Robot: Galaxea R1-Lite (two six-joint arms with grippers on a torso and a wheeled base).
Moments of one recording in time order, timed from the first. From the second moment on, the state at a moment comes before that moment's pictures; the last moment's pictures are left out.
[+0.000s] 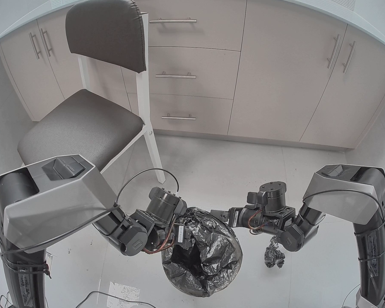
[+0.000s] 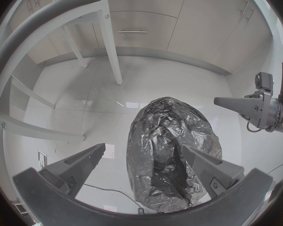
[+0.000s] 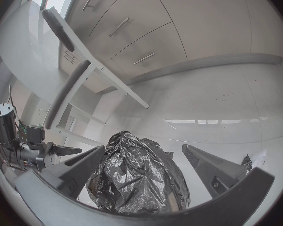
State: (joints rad) left arm -0.64 2.28 -0.97 -0.41 0.26 -0.41; right arm 0.48 2.46 -0.91 -1.10 0.17 0.42
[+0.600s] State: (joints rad) left arm -0.61 2.38 -1.10 -0.23 0.27 -0.30; right arm 0.47 2.47 -0.91 -1.10 0.17 0.45
